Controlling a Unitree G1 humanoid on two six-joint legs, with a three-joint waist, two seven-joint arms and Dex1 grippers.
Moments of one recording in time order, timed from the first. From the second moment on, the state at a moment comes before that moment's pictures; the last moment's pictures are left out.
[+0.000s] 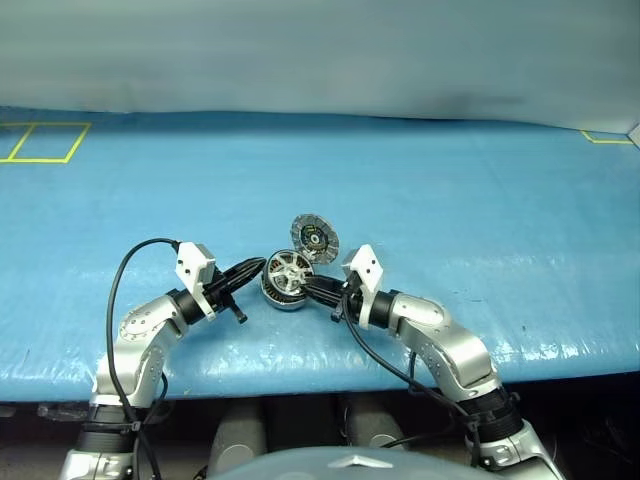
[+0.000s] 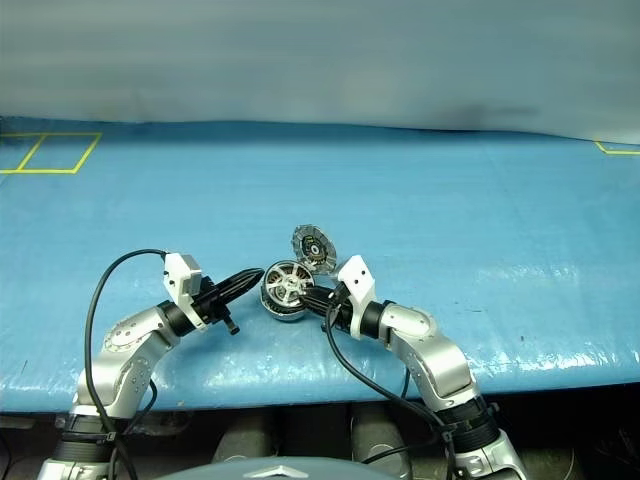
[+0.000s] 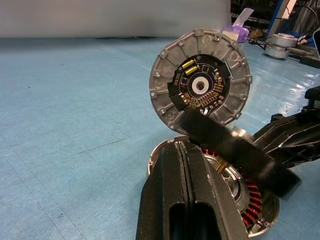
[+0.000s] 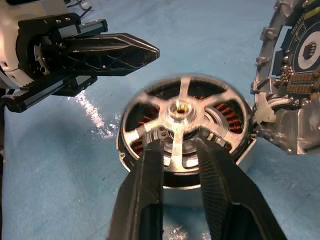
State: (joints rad) left arm -0.02 0.41 0.03 -0.11 -0.45 0.23 -0.81; right arm -0.14 -0.27 0.27 -0.22 0.32 0.51 0.67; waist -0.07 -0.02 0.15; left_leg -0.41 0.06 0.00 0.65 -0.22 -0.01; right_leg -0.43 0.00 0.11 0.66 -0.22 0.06
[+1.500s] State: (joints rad) left arm -0.01 0.42 0.02 -0.10 -0.44 0.21 -0.81; right arm -0.32 -0.18 0.14 -0.10 0.32 0.45 0.55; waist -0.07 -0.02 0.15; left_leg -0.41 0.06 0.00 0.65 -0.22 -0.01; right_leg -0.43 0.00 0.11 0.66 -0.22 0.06
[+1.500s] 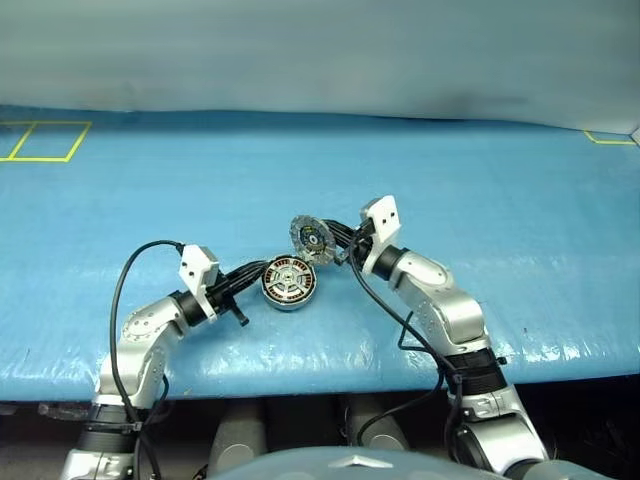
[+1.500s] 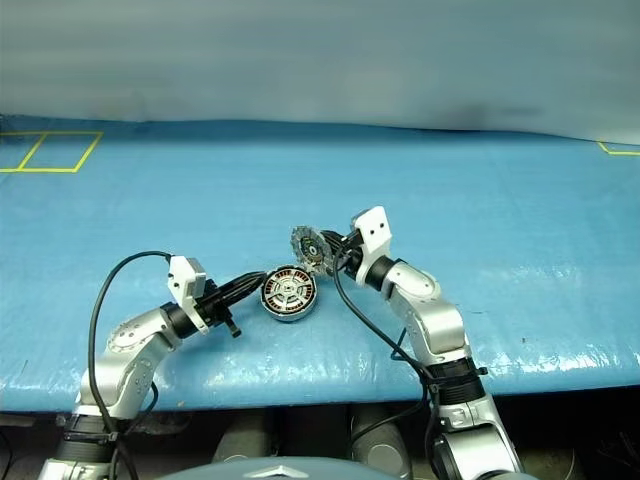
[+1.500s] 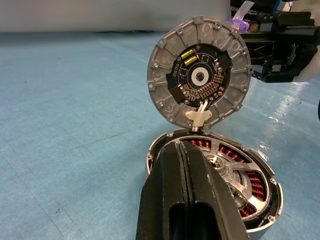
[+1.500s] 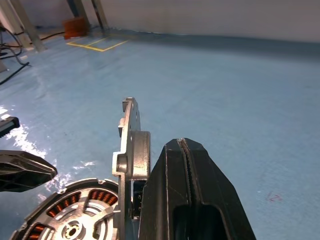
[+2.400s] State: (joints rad) left arm -0.02 0.44 0.04 -0.18 -0.53 0.25 -0.85; right arm -0.19 -0.15 0.34 -0.13 0.27 0.46 0.59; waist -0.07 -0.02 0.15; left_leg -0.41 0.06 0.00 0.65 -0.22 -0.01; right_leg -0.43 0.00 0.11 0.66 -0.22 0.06
